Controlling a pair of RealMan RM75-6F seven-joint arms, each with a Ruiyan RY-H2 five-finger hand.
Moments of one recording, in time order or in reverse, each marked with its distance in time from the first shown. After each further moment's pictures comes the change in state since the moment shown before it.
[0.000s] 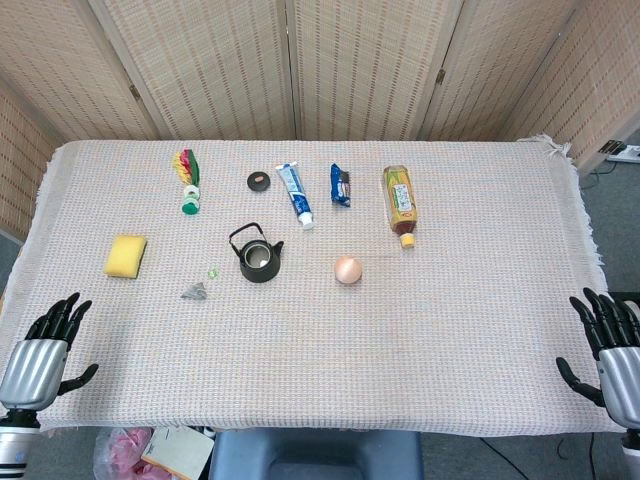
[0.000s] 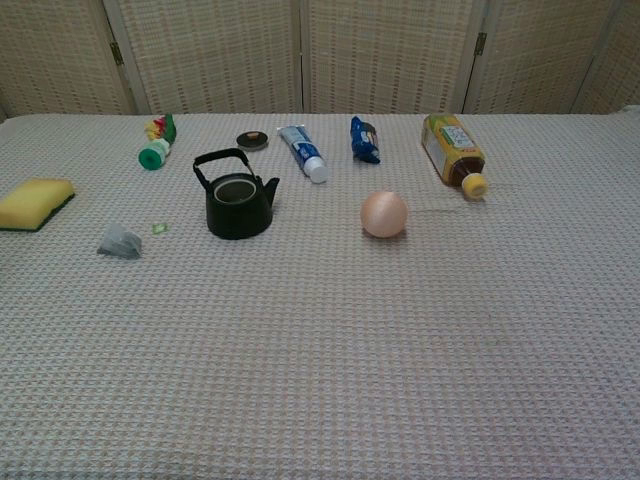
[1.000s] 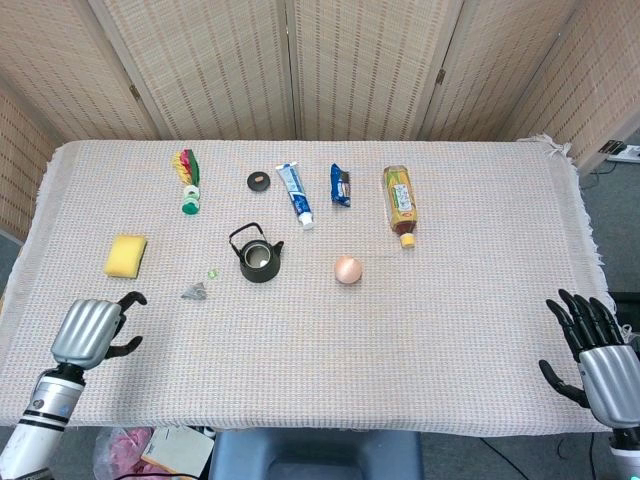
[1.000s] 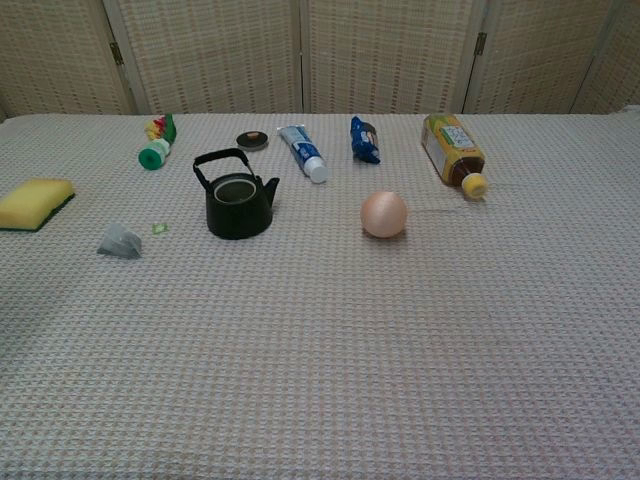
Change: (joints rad) left arm -0.215 0.068 -0.130 -0.267 -0.179 -0.263 0.212; right arm 0.020 0.010 -0.020 -0.009 -0.078 0.001 0.016
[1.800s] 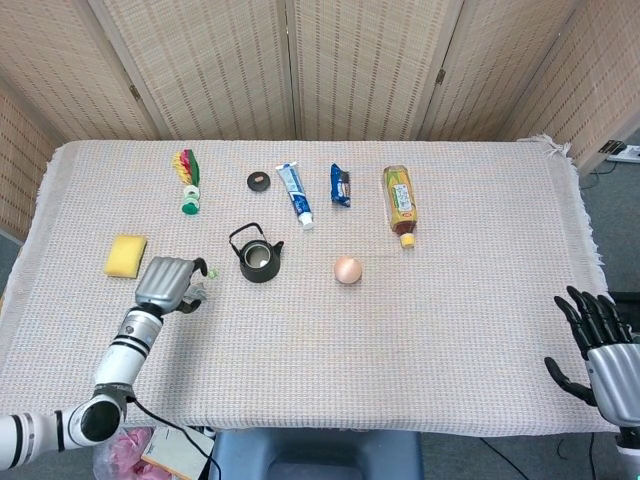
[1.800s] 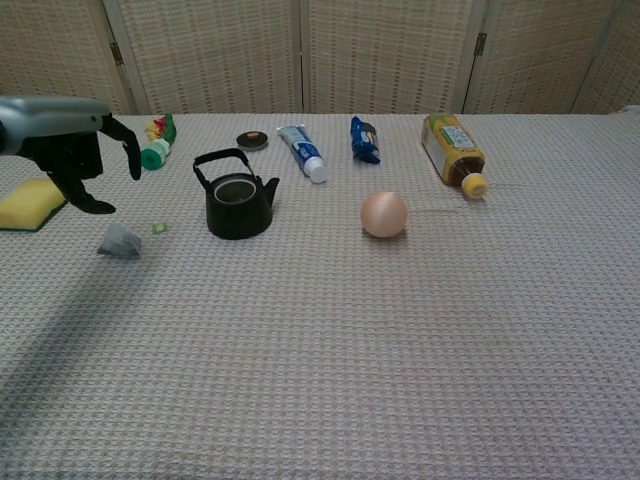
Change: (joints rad) left arm -0.413 -0.208 -0.120 0.135 -0.635 -0.220 0.306; right arm -0.001 0.009 0.010 0.006 0.019 0.015 0.029
